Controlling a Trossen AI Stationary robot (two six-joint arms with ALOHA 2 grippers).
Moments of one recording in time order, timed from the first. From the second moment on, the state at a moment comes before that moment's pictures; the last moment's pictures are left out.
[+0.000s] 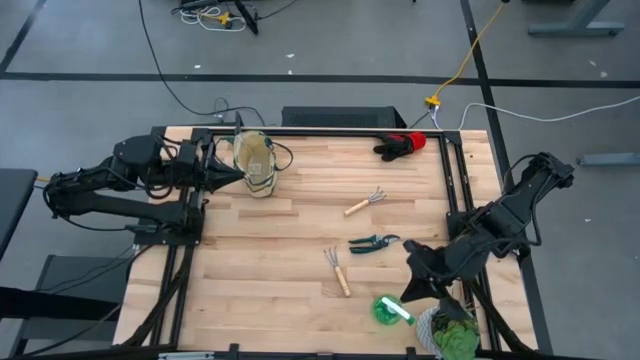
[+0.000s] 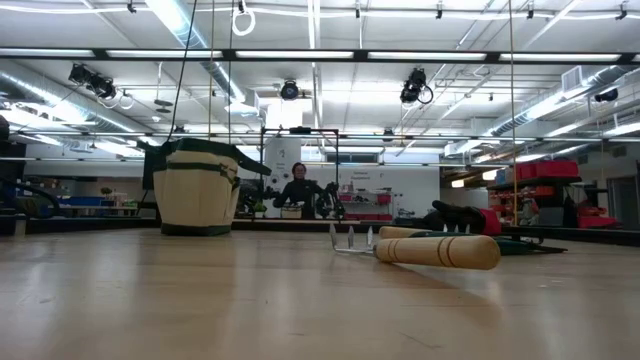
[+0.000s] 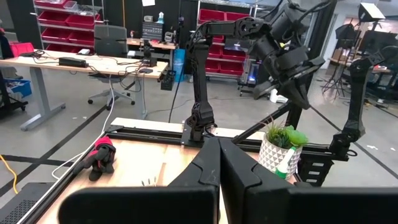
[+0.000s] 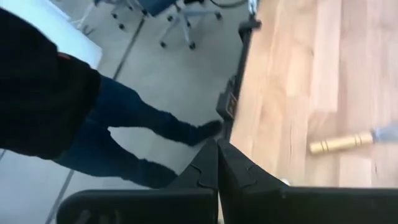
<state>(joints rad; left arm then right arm) 0.04 0.65 0.98 -0.34 0.01 -0.11 0.69 1.27 1.38 -0.74 -0.02 0.62</state>
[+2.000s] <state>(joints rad) 0.04 0.65 0.98 -0.38 -0.01 -0.11 0.69 1.41 1.38 -0.83 -0.28 0.84</state>
